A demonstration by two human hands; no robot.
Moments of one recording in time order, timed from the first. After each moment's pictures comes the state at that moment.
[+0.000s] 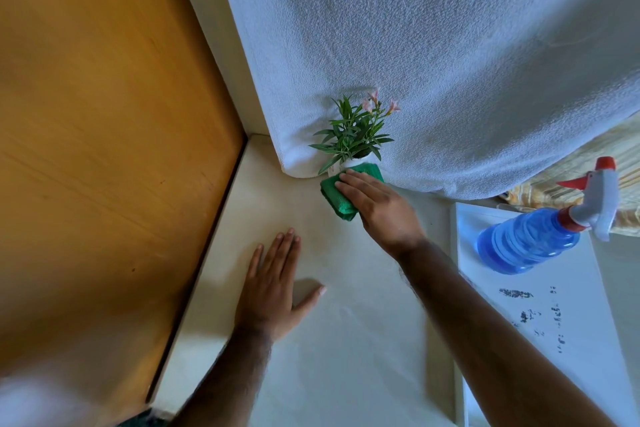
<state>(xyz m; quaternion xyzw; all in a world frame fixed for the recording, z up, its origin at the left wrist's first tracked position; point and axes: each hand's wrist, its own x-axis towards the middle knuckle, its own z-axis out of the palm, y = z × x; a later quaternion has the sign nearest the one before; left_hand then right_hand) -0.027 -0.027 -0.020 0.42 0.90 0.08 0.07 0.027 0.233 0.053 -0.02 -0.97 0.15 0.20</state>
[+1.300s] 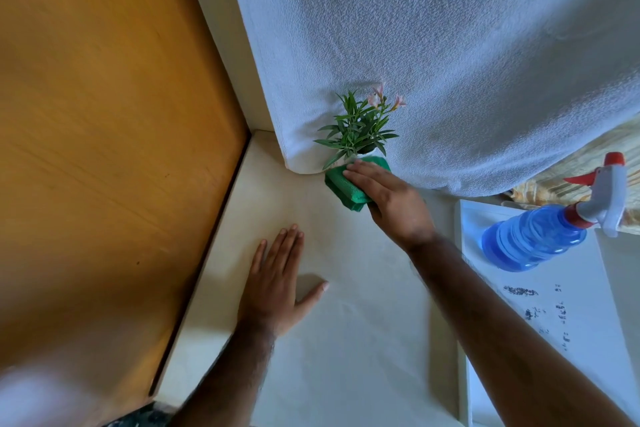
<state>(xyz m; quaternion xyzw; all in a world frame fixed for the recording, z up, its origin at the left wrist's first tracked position) -0.028 -0.026 -0.020 0.42 0.90 0.08 0.07 0.029 0.241 0.062 -0.03 -0.95 0.20 0.23</state>
